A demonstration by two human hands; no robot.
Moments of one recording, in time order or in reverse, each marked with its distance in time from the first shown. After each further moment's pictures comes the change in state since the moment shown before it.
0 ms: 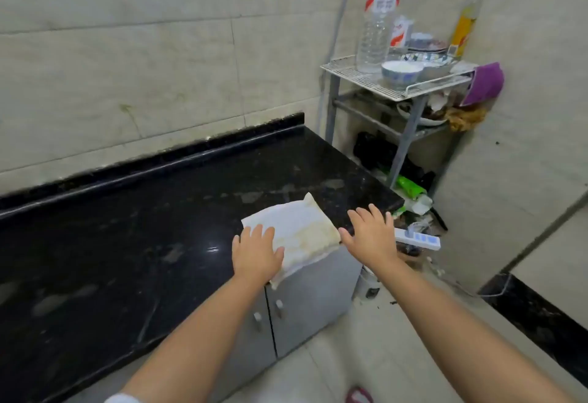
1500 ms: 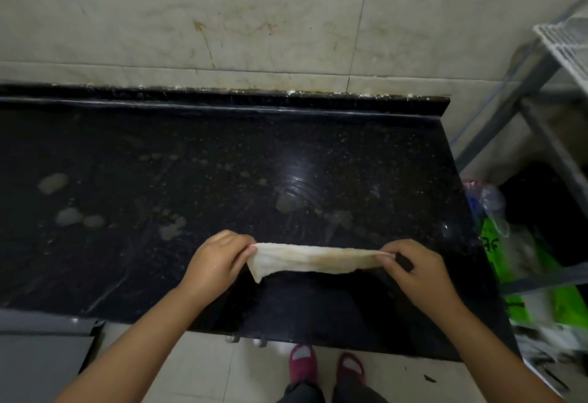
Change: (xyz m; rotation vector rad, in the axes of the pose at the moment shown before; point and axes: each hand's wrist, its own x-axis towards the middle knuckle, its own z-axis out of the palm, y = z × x) left_hand 0.107 -0.041 0.035 -0.239 0.537 -0.087; right_hand 0.260 0.041 0.054 0.794 -0.084 -0.714
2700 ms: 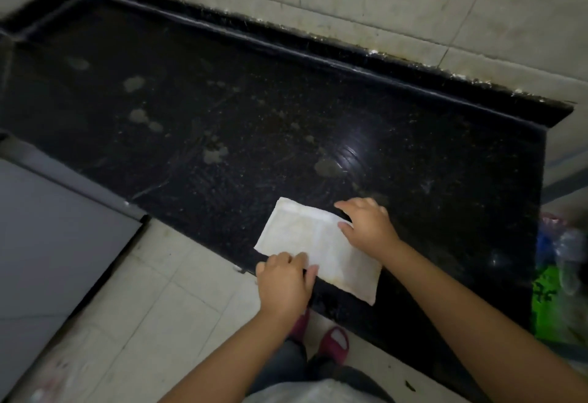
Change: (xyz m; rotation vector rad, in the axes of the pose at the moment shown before) left_hand -0.042 0.130 0.091 0.296 -0.286 -0.755; right_hand 0.069 -0.003 0.080 -0.518 -0.763 -0.210
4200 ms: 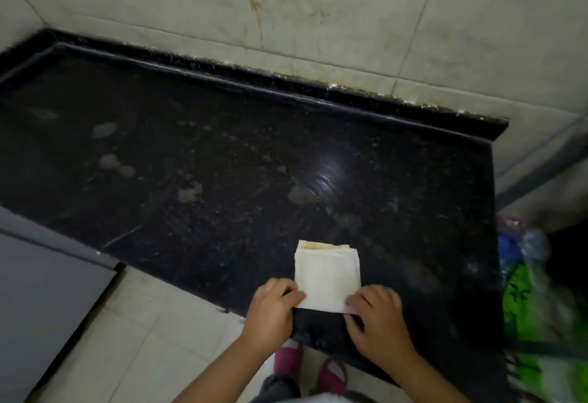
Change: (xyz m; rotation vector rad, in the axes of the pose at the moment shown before) left_hand 0.012 -0.018 0.012 -0.244 0.041 0.341; right_hand -0.105 0.019 0.065 0.061 0.447 0.000
